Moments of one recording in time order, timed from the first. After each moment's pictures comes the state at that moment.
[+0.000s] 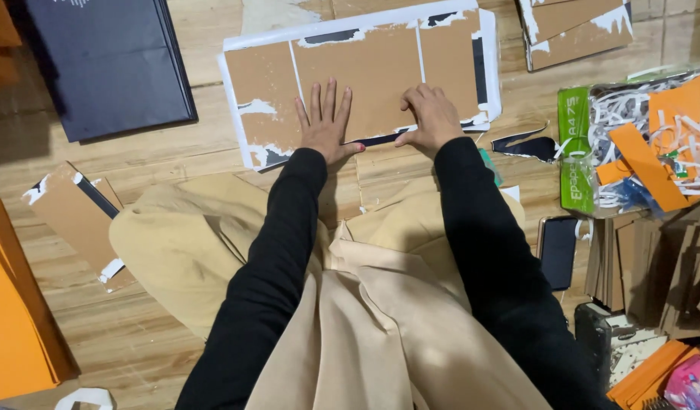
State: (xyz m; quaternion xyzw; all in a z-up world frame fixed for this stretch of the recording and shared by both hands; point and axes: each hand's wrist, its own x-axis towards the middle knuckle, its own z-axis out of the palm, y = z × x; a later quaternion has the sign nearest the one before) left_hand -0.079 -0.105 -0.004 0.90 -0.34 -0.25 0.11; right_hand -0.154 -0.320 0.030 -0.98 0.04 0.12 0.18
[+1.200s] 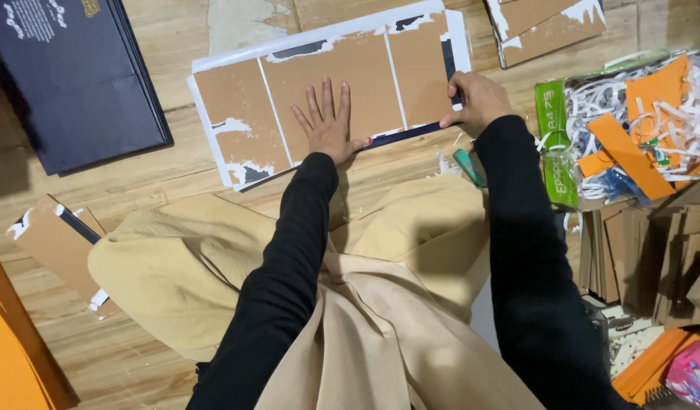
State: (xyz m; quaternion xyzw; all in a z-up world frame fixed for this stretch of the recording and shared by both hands) left_hand -0.088 -0.167 -0.018 0.92 -0.31 -0.21 0.08; right_hand -0.175 -0.431 0.045 -0.95 0.17 0.19 0.21
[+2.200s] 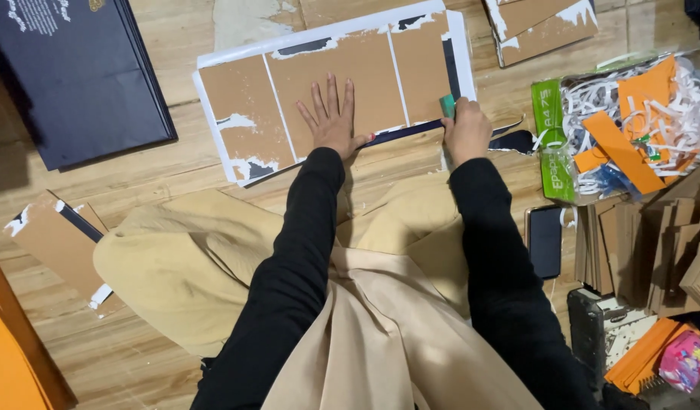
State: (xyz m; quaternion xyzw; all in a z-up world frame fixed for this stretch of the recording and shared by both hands) left_hand -0.086 -0.166 -0.010 0.92 -0.31 -0.22 0.08; right_hand -0.214 -0.379 -0.004 -0.96 0.27 0.00 0.05
